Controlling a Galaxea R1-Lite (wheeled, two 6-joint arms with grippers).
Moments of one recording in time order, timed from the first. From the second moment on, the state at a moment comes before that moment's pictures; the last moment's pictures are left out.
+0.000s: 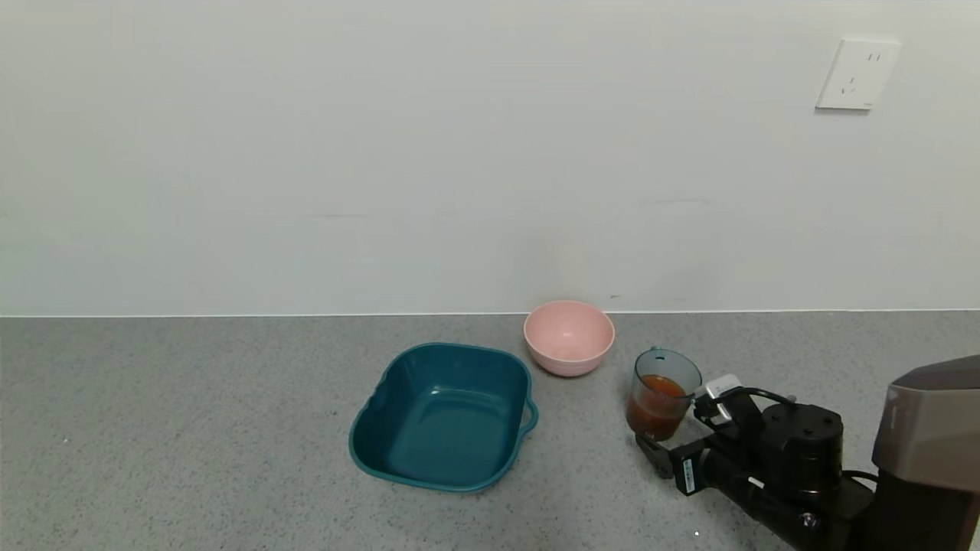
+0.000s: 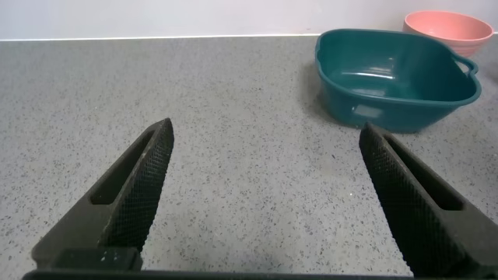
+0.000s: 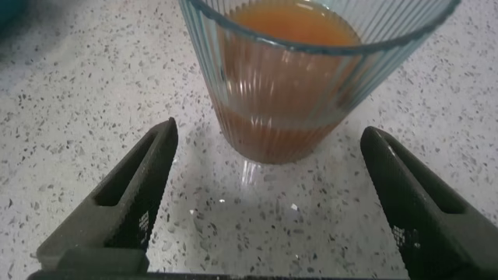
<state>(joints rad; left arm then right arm) 0.00 0.00 0.00 0.00 0.00 0.00 0.40 2.20 -0.32 -1.52 -0.06 -0.03</state>
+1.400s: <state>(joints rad) 0.00 0.00 0.00 0.00 0.00 0.00 0.37 2.30 -0.48 -1.53 -0.07 -0.03</state>
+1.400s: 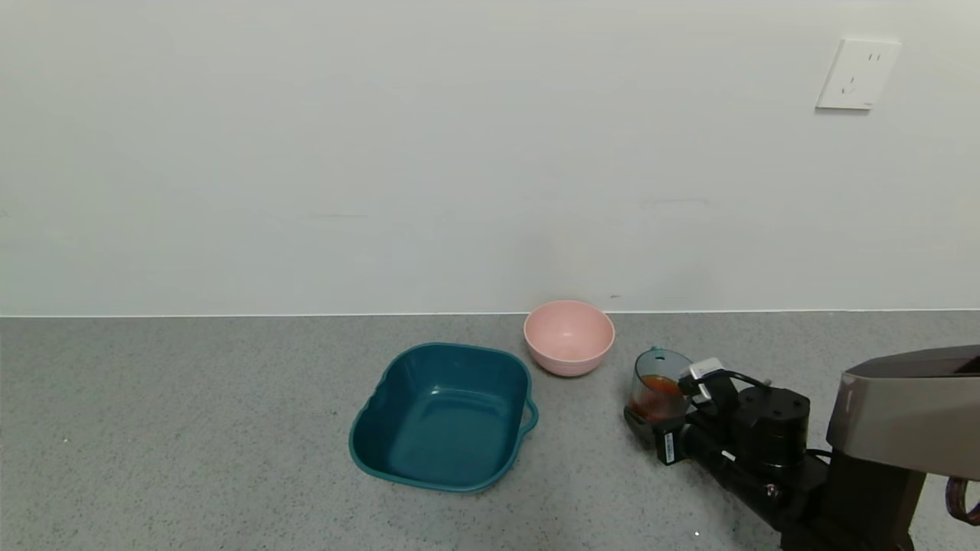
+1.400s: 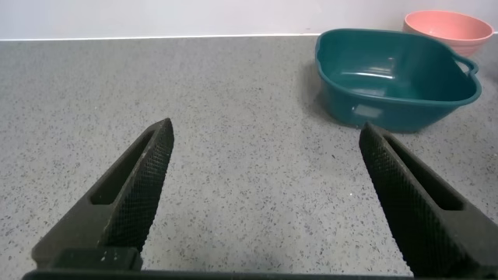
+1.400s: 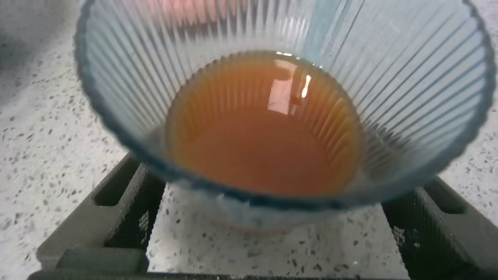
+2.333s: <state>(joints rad) 0.00 0.00 0.00 0.00 0.00 0.00 0.36 2.32 -0.54 -1.53 -0.08 -0.03</state>
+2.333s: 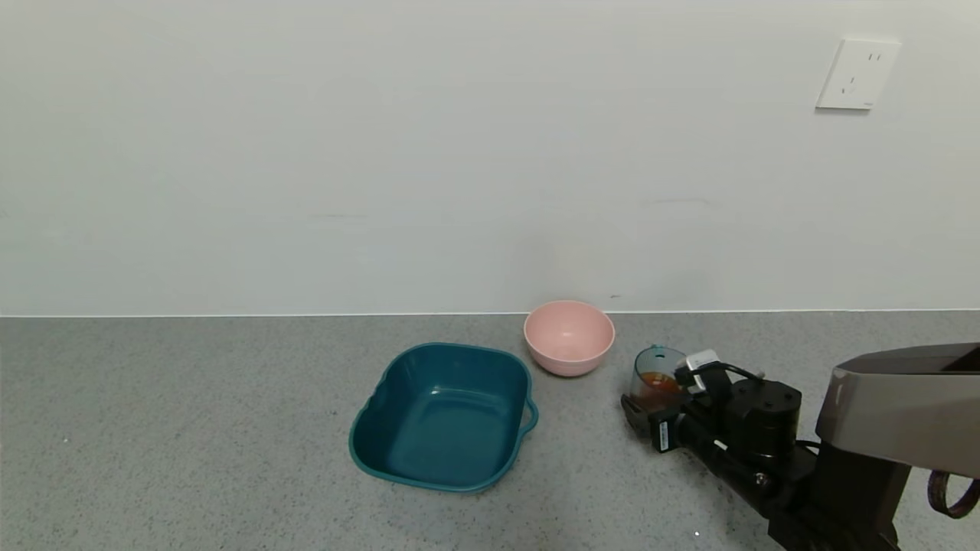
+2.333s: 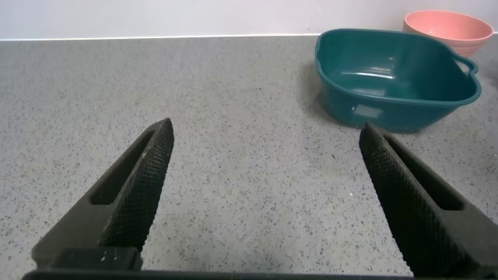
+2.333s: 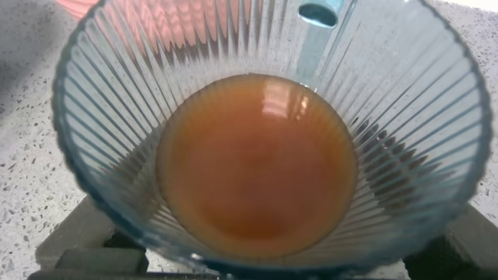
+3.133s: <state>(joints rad) 0.00 0.00 0.00 0.00 0.00 0.00 0.36 2.32 -0.54 -1.53 -0.08 -0.03</state>
